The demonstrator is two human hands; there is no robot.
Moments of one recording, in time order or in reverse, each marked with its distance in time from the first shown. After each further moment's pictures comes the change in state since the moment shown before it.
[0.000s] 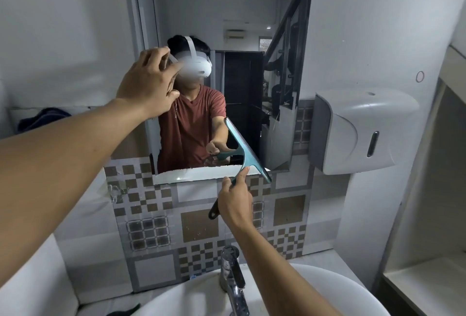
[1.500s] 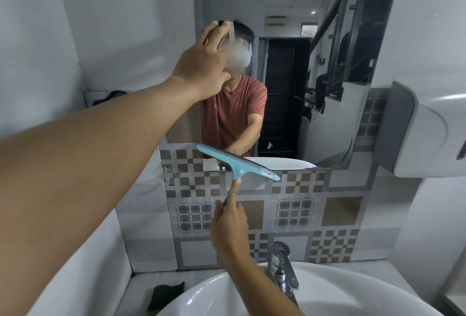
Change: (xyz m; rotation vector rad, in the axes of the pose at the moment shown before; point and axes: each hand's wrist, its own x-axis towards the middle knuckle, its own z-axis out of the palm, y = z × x) left_hand 0.005 -0.024 0.011 0.066 -0.020 0.048; right_hand -0.053 0.033 0.120 -0.215 -0.147 -0.197
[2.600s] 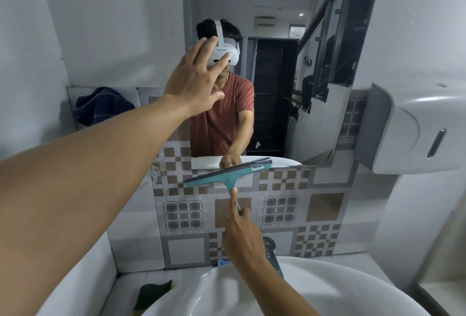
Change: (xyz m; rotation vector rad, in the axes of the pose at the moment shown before) left_hand -0.023 0.013 0.021 0.003 0.026 0.032; right_hand -0.014 0.035 -0.043 -0.524 -0.111 0.003
